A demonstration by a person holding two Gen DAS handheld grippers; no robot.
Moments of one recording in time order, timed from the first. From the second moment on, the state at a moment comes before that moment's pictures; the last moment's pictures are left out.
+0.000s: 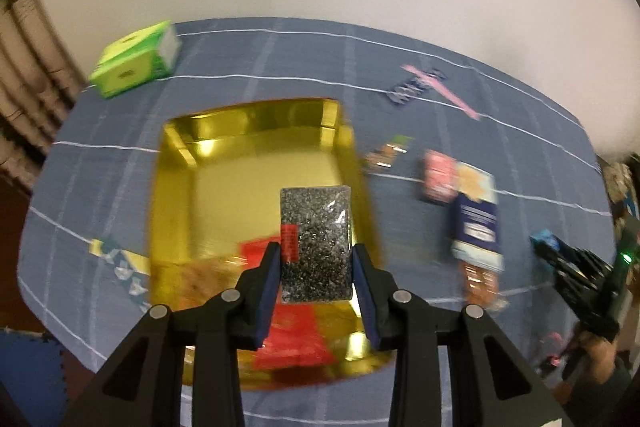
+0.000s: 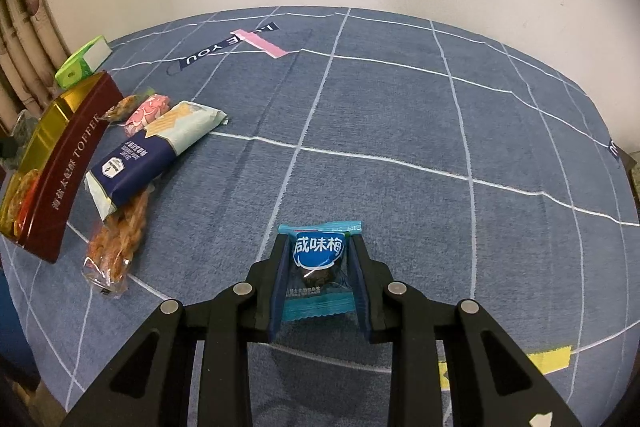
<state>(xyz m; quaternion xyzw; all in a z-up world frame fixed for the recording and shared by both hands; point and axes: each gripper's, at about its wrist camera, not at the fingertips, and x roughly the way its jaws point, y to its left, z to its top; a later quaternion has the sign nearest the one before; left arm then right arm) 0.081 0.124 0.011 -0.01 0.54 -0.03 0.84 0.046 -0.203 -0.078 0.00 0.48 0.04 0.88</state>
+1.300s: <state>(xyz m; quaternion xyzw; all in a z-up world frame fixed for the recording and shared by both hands) 0.118 0.182 -0.043 0.03 0.56 0.01 0.83 0.041 -0.192 -0.057 0.00 0.48 0.00 0.88</state>
